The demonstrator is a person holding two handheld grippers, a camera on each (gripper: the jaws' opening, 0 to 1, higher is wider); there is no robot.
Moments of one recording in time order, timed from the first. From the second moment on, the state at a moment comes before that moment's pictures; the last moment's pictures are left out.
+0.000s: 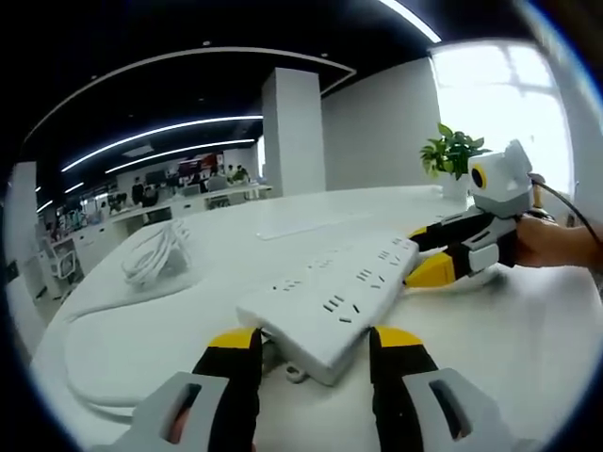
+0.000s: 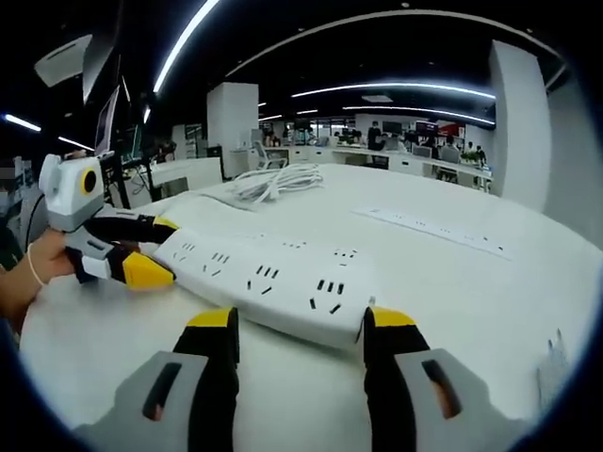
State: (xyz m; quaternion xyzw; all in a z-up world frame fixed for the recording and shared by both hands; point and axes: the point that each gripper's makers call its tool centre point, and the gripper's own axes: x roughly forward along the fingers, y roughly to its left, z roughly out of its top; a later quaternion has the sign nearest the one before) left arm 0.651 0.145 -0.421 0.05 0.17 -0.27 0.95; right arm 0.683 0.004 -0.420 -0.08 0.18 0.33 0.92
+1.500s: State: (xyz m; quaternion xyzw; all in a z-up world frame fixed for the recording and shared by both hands) left arm 0.651 0.111 -0.422 0.06 0.17 -0.32 0.93; right arm 0.662 -0.034 -0.421 -0.08 0.18 0.28 0.94
